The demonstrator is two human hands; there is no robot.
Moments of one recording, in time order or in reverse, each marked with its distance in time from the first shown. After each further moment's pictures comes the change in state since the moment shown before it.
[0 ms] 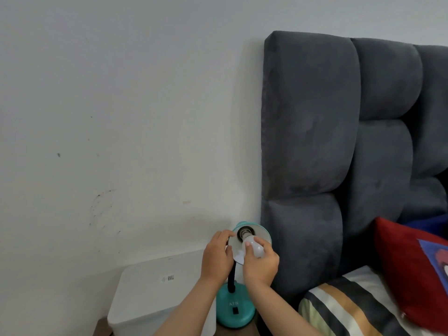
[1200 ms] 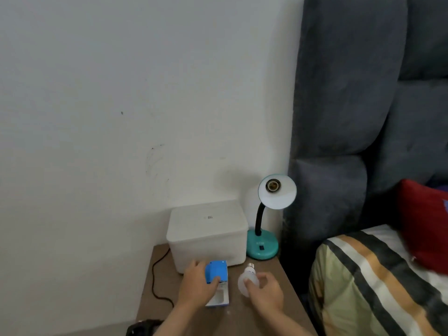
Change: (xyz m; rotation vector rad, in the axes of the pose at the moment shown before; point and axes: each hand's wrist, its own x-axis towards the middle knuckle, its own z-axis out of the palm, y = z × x) left_hand -0.201 -0.062 -0.107 0.310 -0.257 -0.479; right_hand -0.152 0.109 -0.057 -0.461 -0.354 0.309
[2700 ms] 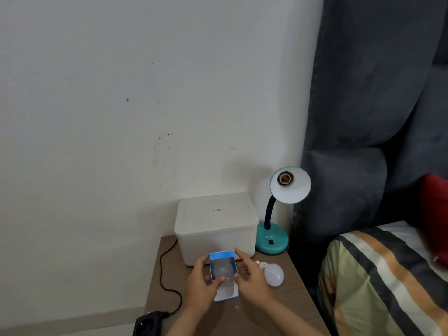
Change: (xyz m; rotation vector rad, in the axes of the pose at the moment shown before) left_hand -0.004 -0.033 0.028 -0.552 0.090 -0.074; right_hand 0.007 -0.003 0.039 0.115 -0.447 -0.369
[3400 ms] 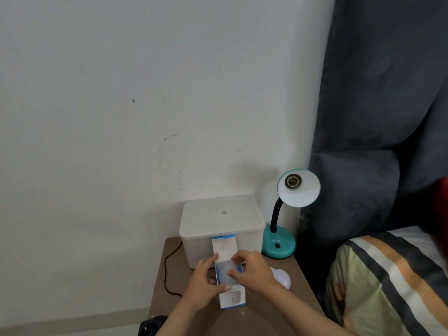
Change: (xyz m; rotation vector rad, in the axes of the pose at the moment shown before) left_hand 0.024 -0.007 -0.018 -0.037 -0.275 -0.015; right_hand 0.040 -0.024 -0.006 -0.683 -0.083 -0.208
